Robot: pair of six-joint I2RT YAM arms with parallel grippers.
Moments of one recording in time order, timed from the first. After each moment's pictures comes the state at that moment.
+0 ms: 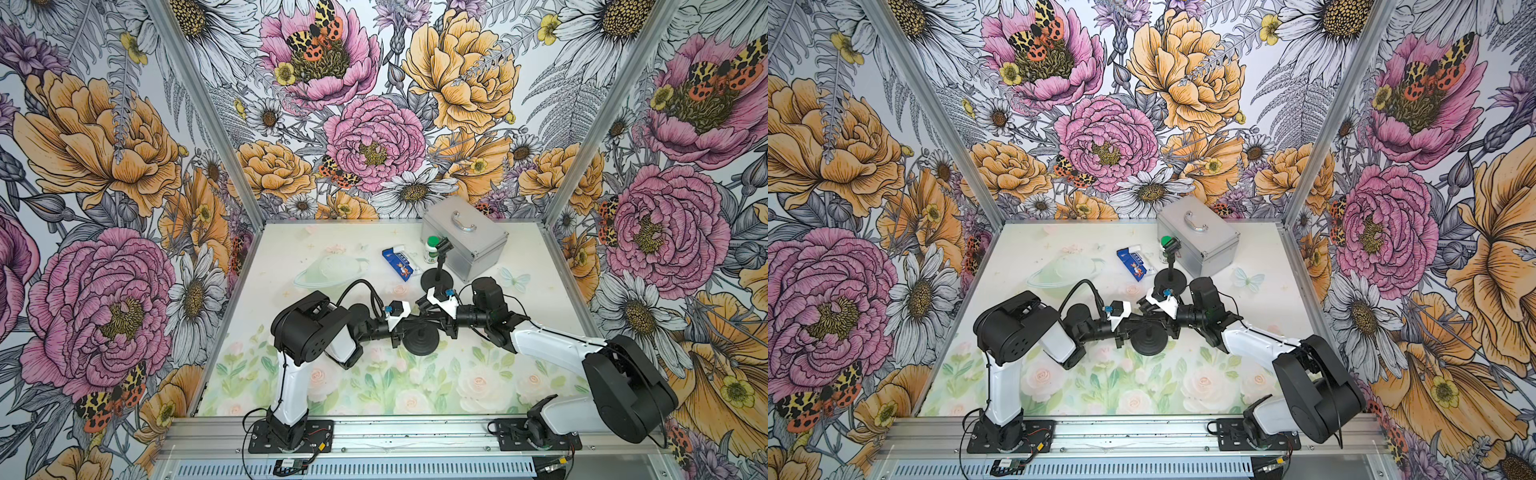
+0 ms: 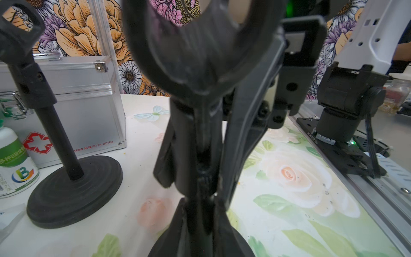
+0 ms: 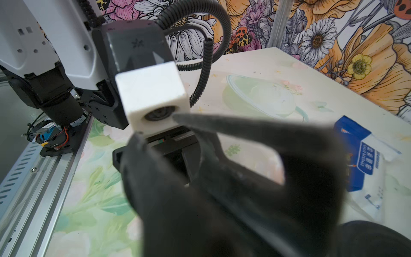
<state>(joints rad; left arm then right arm) -0.64 2.02 0.51 1.45 0.77 0.01 0.50 1.40 0.60 0.30 -0.78 -0.31</state>
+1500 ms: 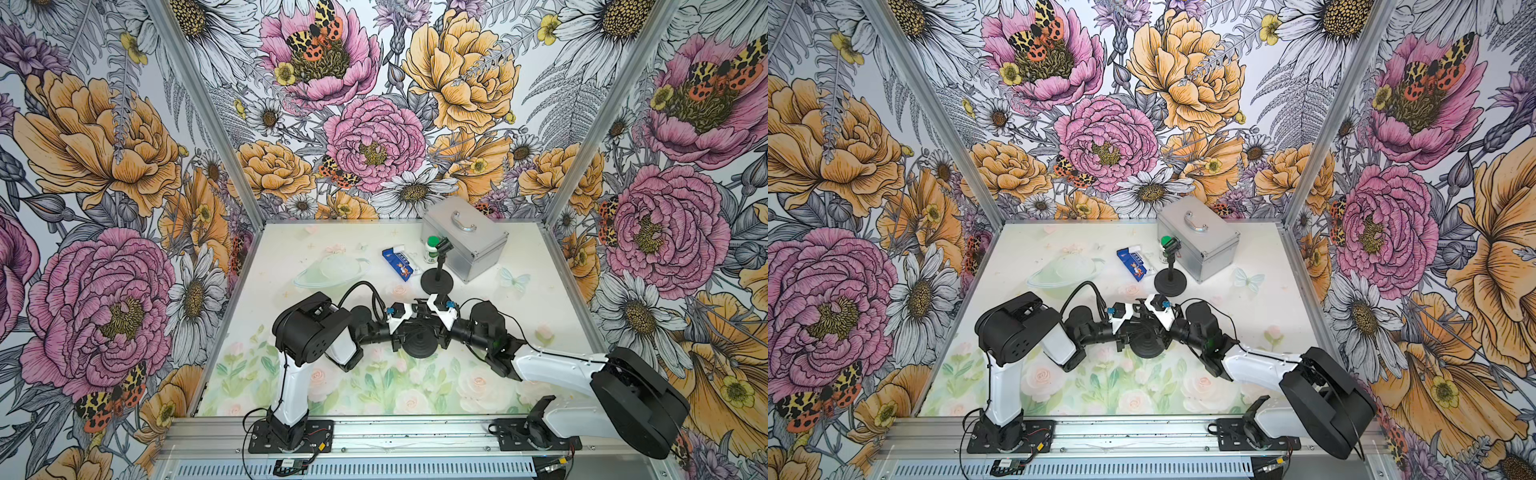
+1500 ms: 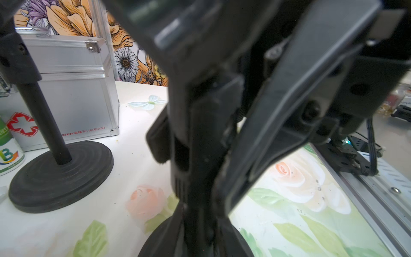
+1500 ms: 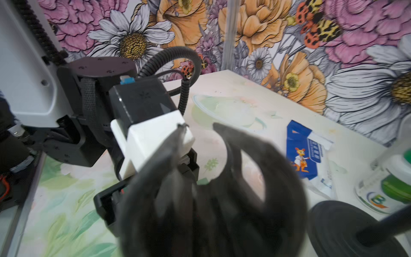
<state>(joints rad) -0.65 2.02 0.50 1.42 0.75 -0.01 0.75 1.31 0.36 0.71 -0.19 -0.05</state>
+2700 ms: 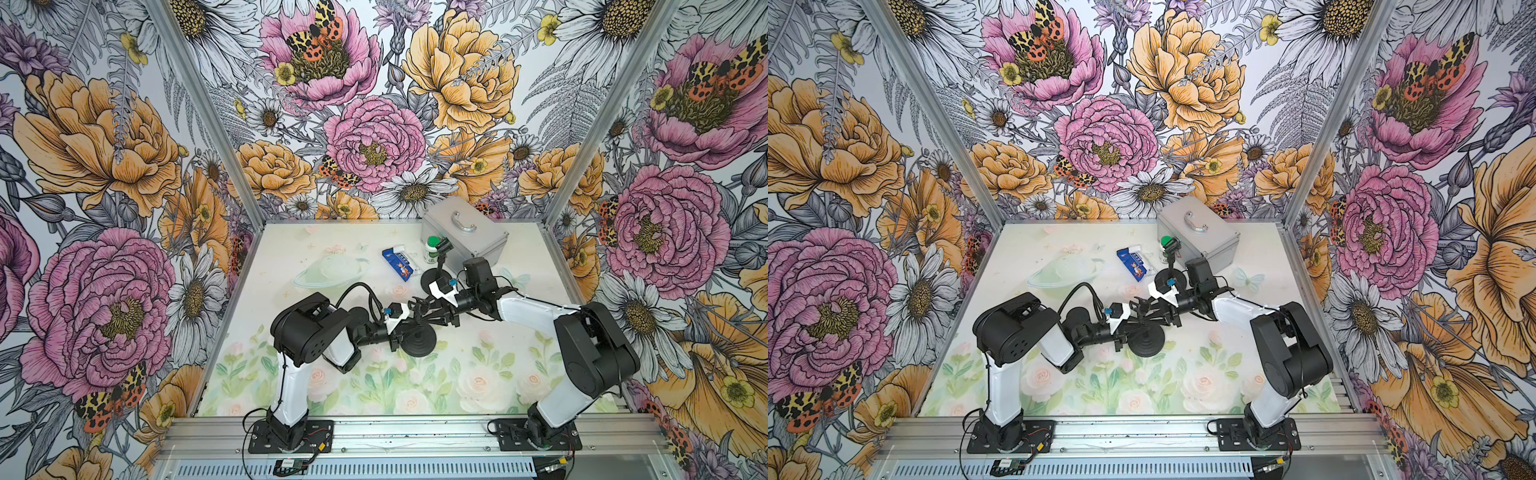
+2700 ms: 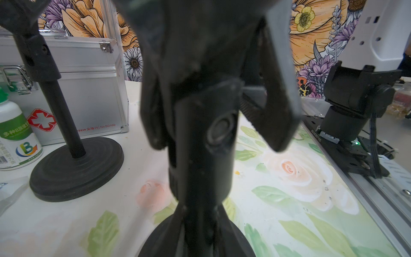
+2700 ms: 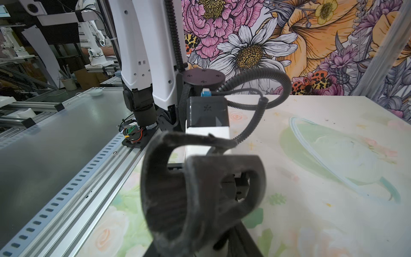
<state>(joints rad) -0.64 2.01 0.47 1.44 0.72 0.00 0.40 1.66 0.89 -0.01 -1.33 -0.71</state>
